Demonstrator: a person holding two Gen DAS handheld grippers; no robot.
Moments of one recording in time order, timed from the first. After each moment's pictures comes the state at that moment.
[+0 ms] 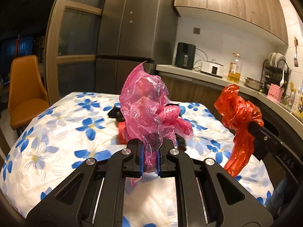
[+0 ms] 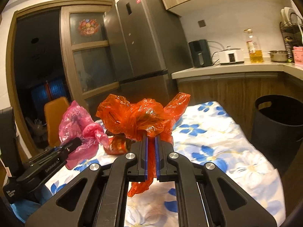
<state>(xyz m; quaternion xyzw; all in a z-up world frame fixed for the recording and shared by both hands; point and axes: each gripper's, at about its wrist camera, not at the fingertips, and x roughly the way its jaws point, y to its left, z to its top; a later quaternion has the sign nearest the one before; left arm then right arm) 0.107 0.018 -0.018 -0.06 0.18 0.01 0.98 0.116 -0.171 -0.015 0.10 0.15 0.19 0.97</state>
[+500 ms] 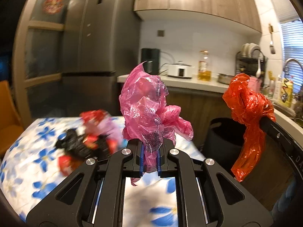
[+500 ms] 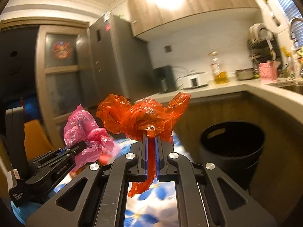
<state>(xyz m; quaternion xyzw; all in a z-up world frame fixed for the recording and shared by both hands) 0.160 -0.103 0.025 -0.01 0.15 -0.09 0.98 0.111 -0.270 0.027 0.11 0.07 0.05 0.99</state>
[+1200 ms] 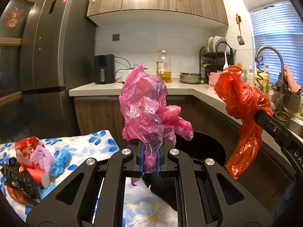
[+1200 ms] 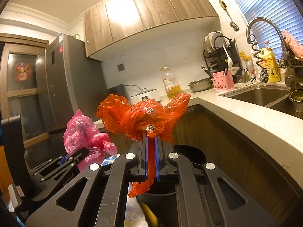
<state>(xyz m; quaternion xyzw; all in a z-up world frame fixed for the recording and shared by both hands) 0.220 -0.265 0.034 0.03 0.13 -0.21 0.97 0.129 -0.391 0.027 0.15 0.03 -0.09 0.98</state>
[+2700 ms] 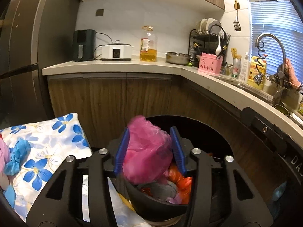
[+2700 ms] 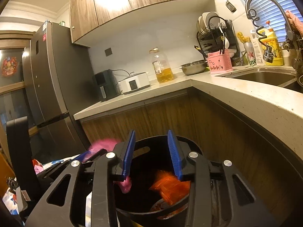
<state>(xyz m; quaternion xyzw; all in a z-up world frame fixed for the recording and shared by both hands) 0.309 -0.320 -0.027 0.02 0.20 -0.27 0.94 0.205 -0.428 -0.011 0.17 0.09 -0.11 0.98</state>
